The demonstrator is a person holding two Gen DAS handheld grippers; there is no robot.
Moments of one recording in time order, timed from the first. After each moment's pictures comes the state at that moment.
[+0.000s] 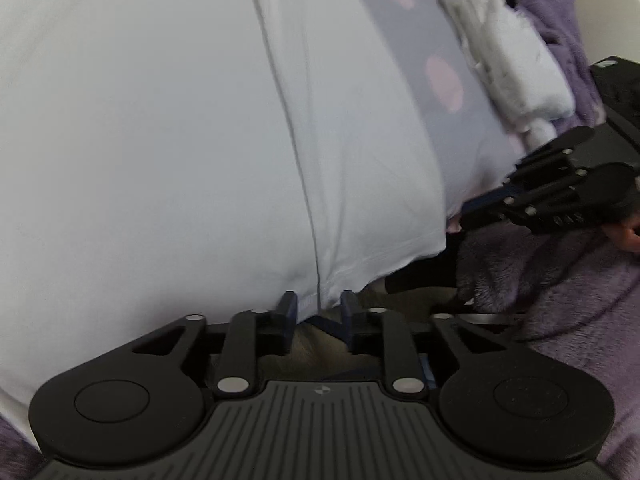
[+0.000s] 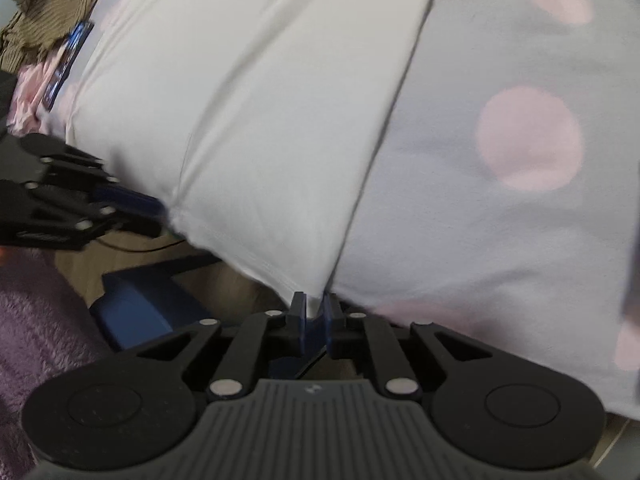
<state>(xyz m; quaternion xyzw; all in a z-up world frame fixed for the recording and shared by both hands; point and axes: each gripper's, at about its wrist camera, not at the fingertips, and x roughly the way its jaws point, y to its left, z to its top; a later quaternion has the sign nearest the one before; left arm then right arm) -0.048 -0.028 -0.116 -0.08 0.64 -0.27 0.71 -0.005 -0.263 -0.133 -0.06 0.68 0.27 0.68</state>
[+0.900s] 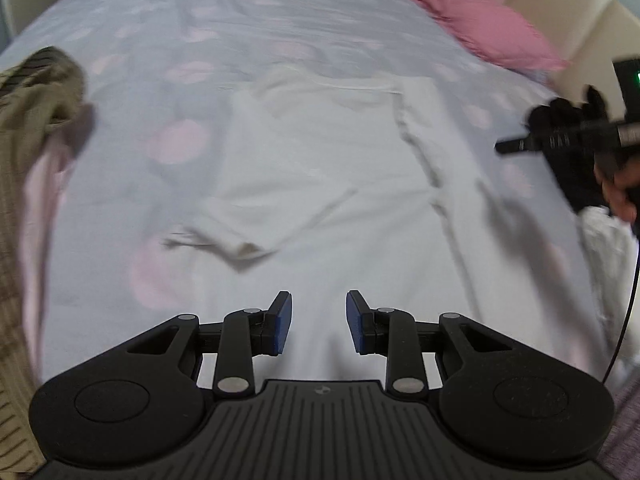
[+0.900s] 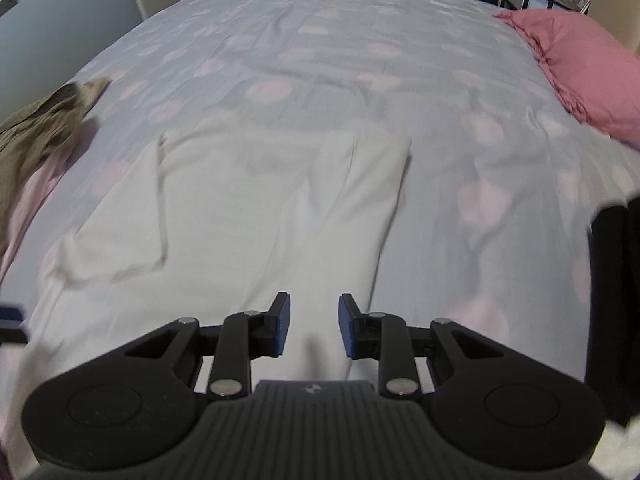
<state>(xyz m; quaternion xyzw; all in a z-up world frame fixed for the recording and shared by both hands) 0.165 0.096 -0.031 -0.05 0.52 -0.09 0.85 0.321 -0.187 -0.053 -0.07 0.48 0.18 0.86</state>
